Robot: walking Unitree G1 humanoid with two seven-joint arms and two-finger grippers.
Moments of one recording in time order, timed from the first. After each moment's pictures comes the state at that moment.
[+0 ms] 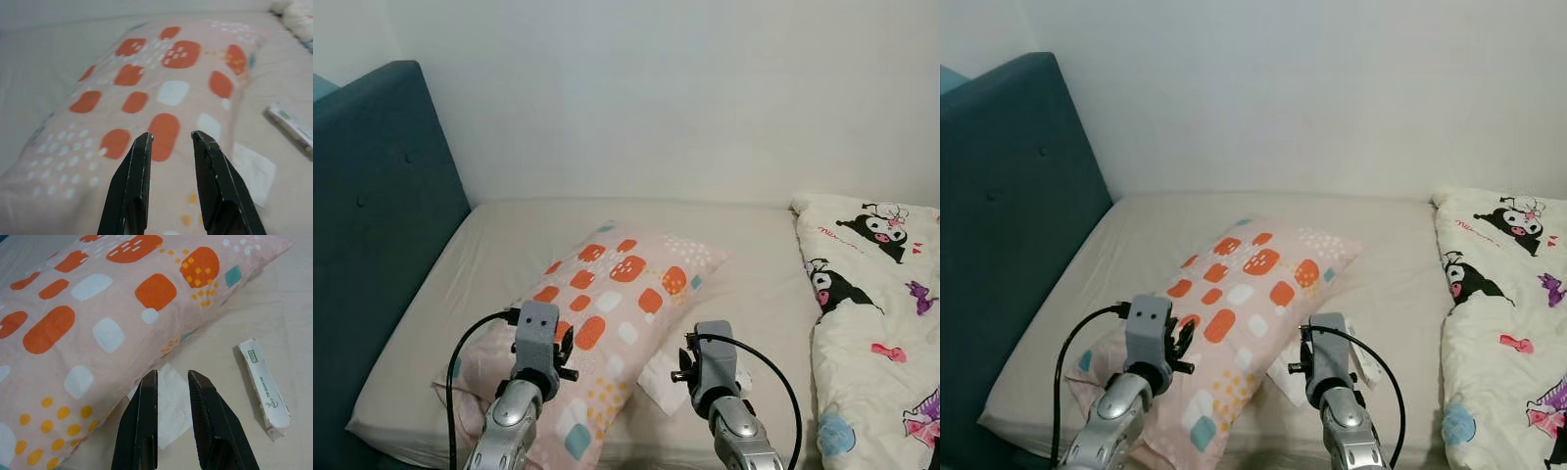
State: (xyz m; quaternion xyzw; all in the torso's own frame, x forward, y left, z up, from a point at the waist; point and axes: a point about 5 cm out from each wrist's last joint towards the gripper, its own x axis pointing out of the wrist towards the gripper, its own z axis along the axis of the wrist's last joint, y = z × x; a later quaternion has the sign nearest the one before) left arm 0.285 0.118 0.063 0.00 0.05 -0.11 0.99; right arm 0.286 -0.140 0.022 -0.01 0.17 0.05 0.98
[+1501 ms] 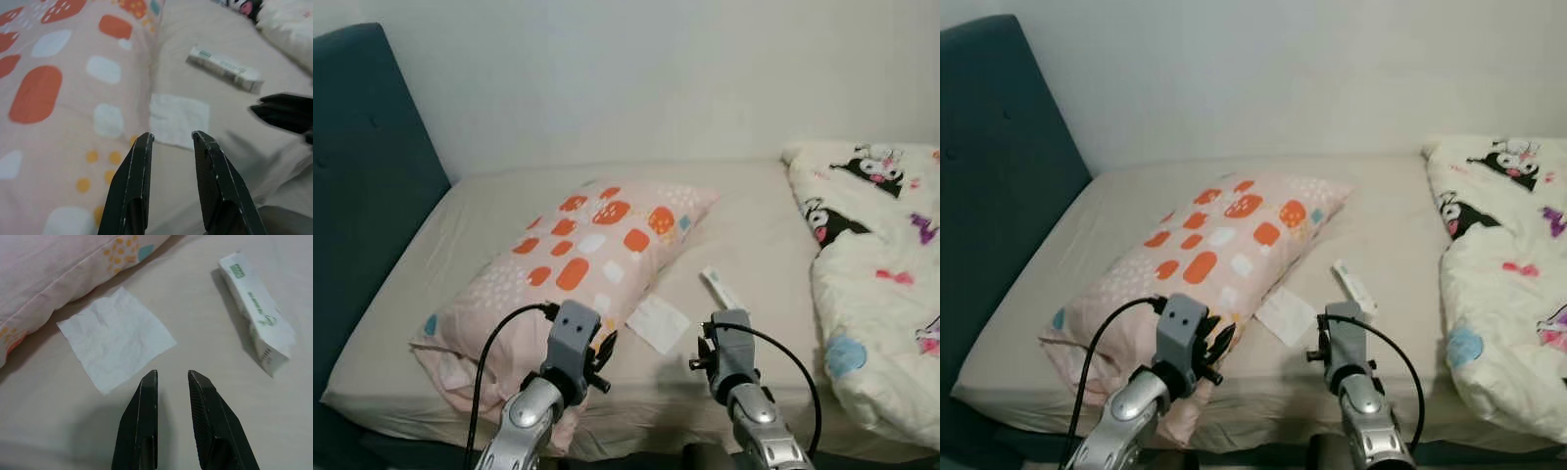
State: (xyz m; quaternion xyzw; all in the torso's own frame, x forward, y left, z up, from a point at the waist) left arm 0.276 0.087 0.095 0.01 0.00 -0.25 0.97; right arm 0.303 -0.167 0.038 -0.06 0.15 0.04 0.99
